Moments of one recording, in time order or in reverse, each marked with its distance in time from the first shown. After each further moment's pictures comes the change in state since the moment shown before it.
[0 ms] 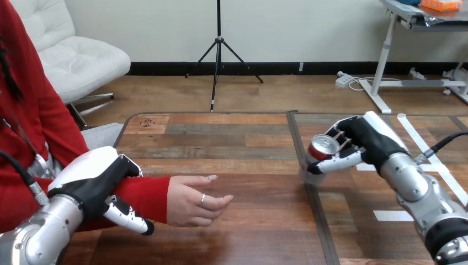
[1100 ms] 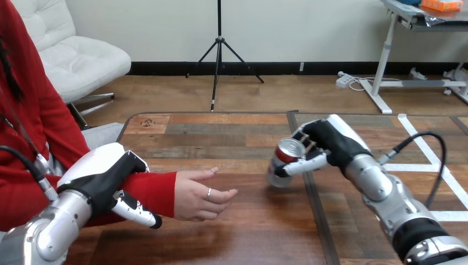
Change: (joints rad) left arm -0.051 -0.053 -0.009 0.058 0.012 -0.014 0.003; right arm 0.000 0.125 0.013 -0.060 -0.007 0.055 0.009
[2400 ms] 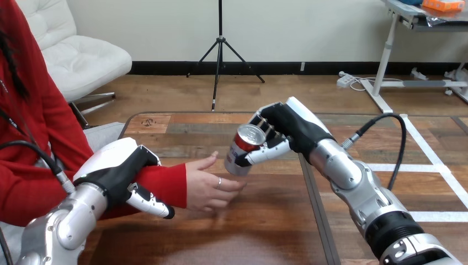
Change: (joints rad) left arm -0.081 -0.076 -0.029 0.086 0.031 0.000 0.015; right arm 0.000 0.097 0.022 -0.182 0.000 0.019 0.063
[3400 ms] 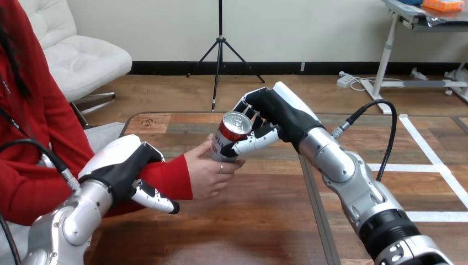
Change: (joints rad) left arm -0.022 -0.029 0.000 0.022 0.003 0.008 0.004; right arm 0.024 0.022 0.006 -0.153 -0.004 0.028 0.026
